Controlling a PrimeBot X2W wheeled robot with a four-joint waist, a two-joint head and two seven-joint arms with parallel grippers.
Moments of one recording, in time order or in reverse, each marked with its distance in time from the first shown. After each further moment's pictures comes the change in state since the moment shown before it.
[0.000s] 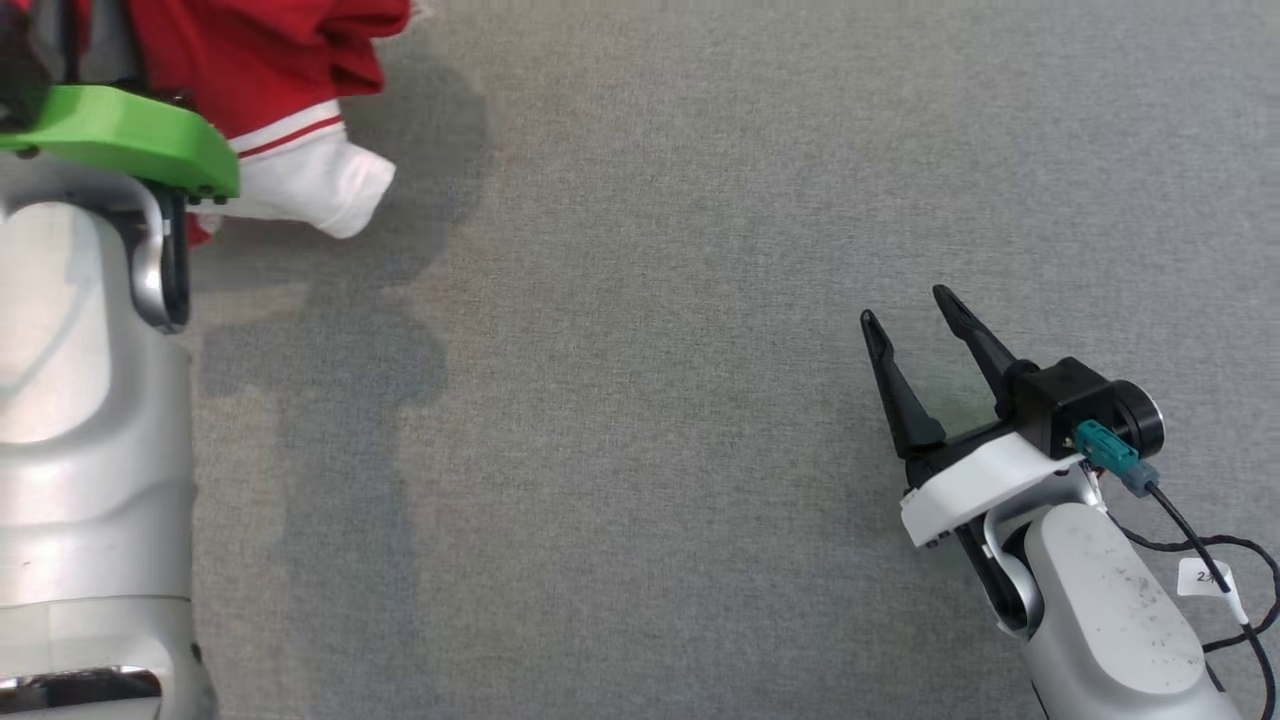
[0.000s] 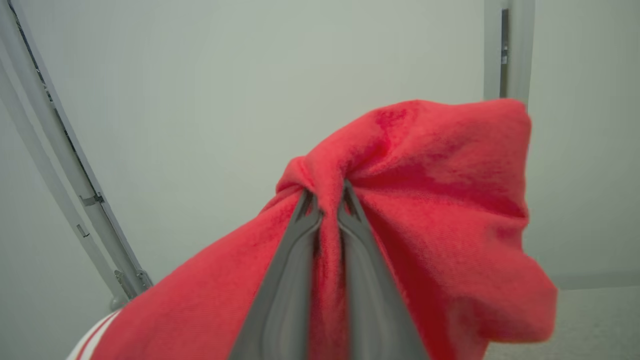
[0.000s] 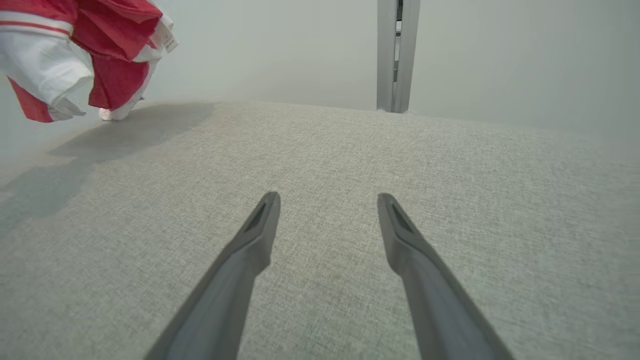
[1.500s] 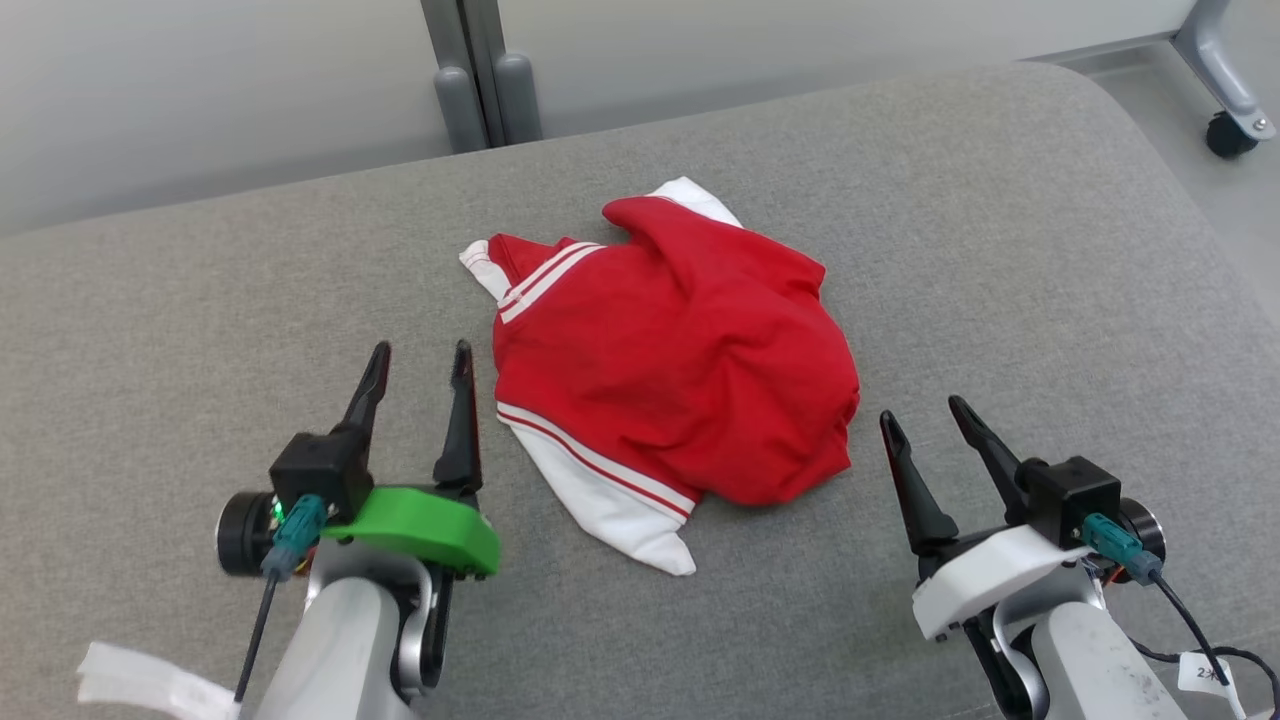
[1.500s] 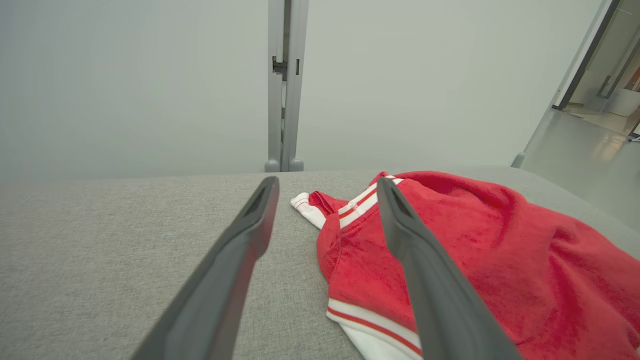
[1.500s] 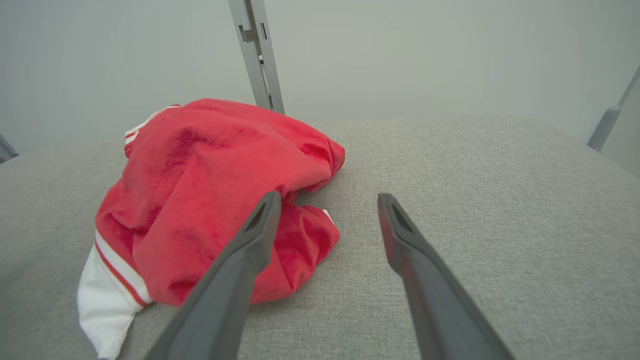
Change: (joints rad) left arm 0.607 -0.149 -0.259 -0.265 -0.198 0.103 -0.002; right arm 0.154 0.050 -0.067 0.016 0.015 0.000 0.000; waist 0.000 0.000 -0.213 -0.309
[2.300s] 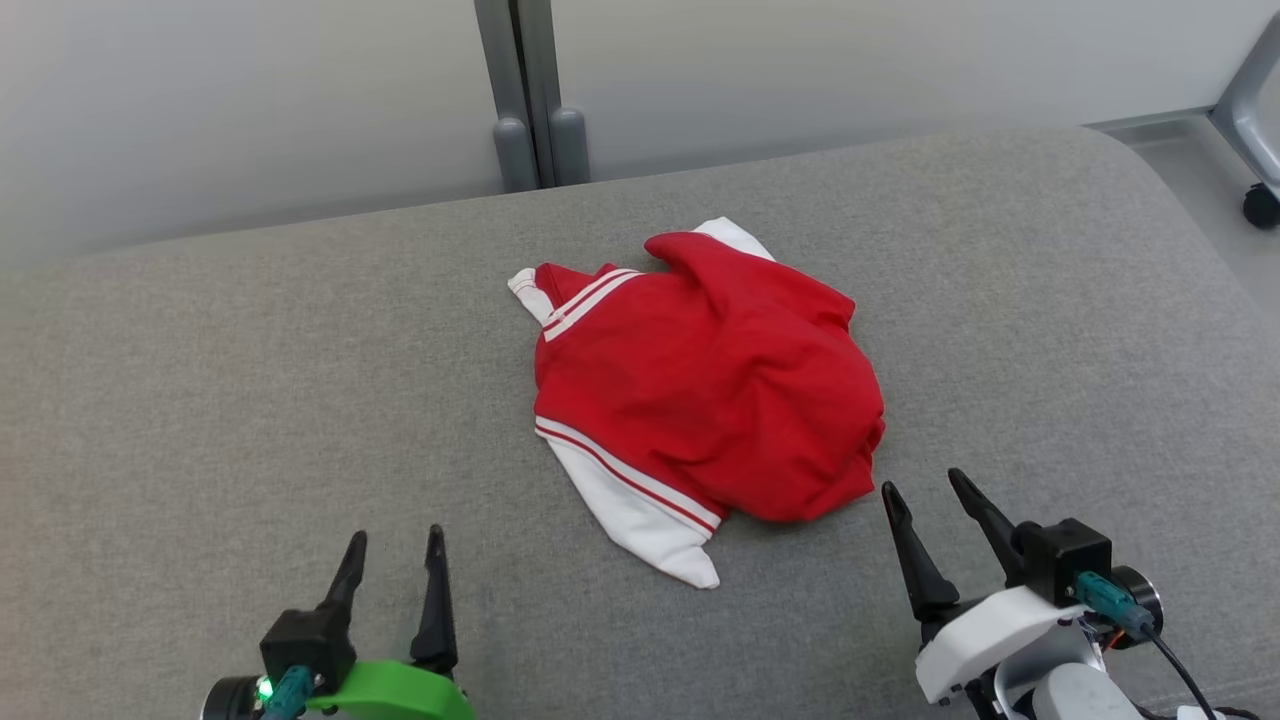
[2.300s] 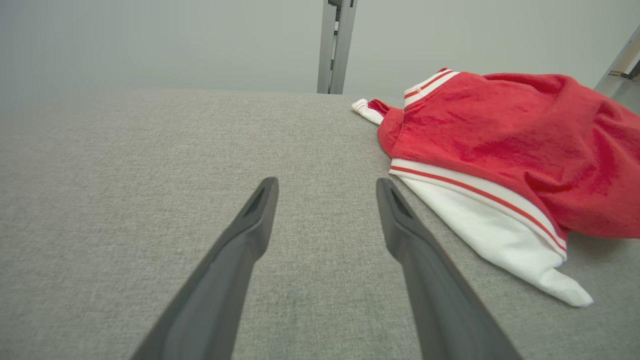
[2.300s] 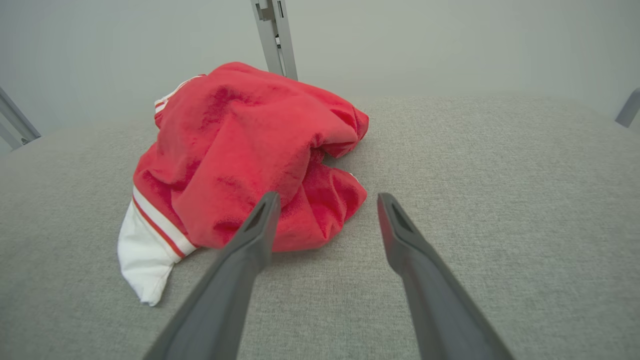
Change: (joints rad) left arm 0.325 0.000 0.121 -0.067 0.065 -0.028 0.000; right arm 0.098 0.000 0.004 0.026 0.008 0.000 0.000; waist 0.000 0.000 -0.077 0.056
